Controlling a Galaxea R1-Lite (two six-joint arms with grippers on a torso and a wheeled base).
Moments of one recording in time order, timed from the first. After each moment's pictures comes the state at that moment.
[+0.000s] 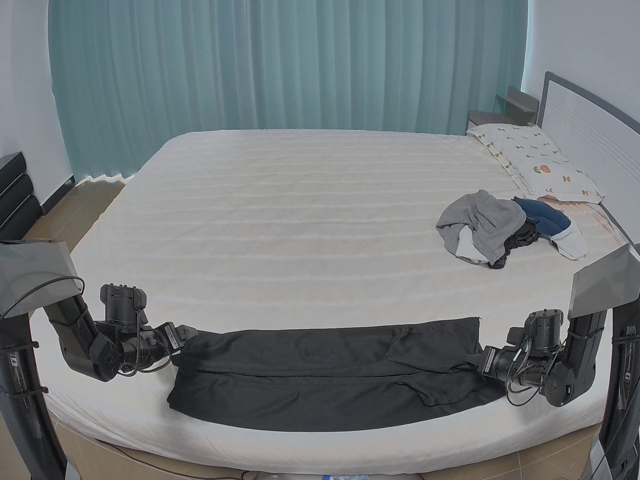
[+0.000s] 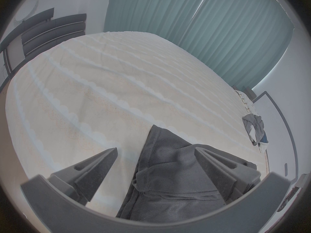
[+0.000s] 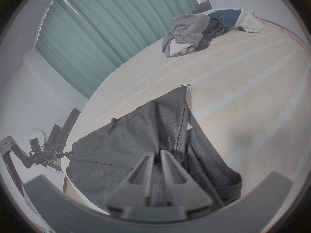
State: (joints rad) left arm -0.02 2.19 -0.56 -0.87 -0.07 -0.52; right arm 0.09 2.36 -0.34 -1.39 0.26 0.45
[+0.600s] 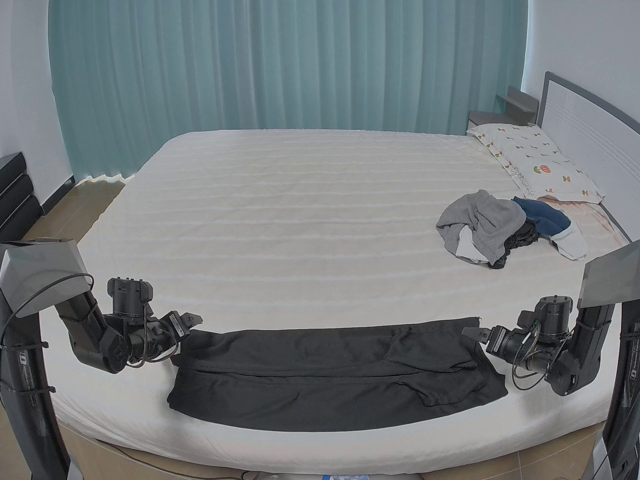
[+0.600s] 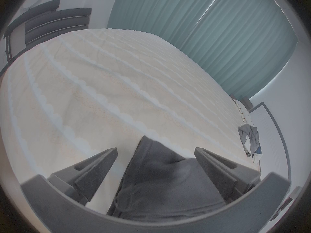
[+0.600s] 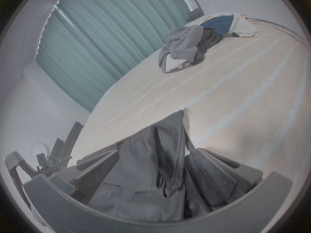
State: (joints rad) left arm -0.03 2.27 -0.69 -0.87 -0.10 -0.62; right arm 0.03 2.32 -0.41 -1.39 0.27 0.54
